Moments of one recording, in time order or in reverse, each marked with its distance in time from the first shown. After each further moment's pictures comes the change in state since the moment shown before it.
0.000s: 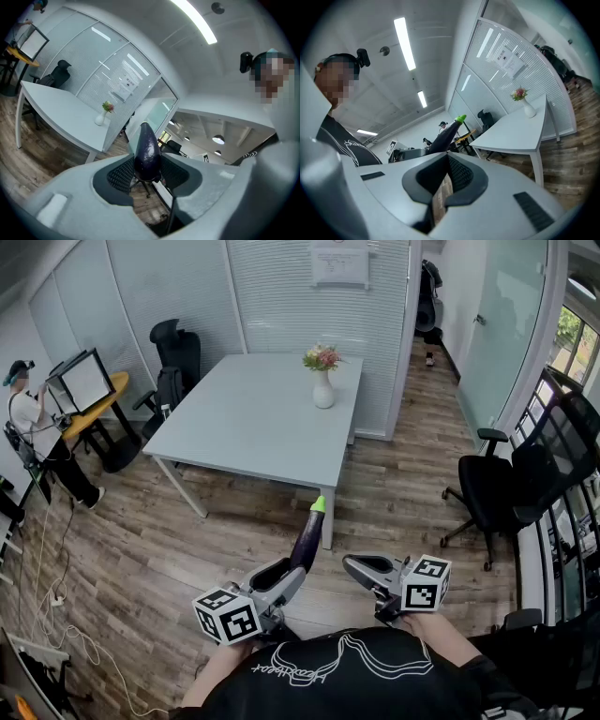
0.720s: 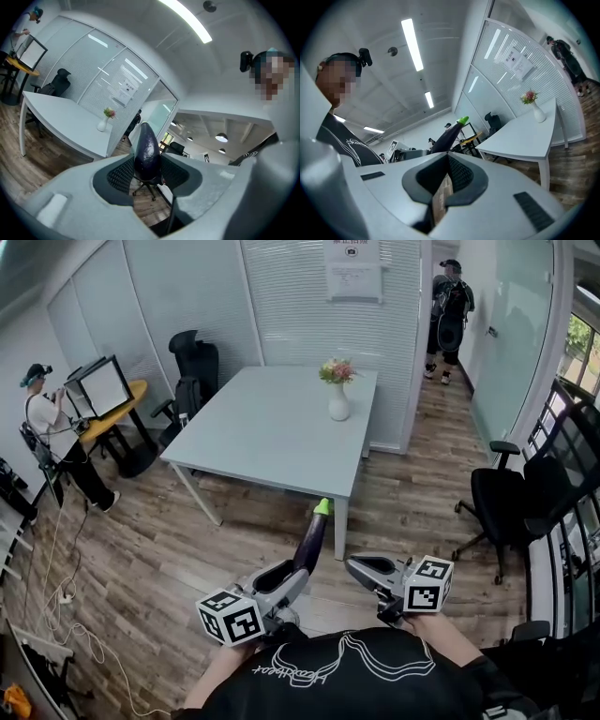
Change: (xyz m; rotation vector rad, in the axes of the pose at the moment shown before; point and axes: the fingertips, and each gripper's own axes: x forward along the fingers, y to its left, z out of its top) left arm -0.015 -0.010 0.004 0.036 -0.037 0.037; right arm 0.005 0.018 0.007 -0.055 -0.002 0.070
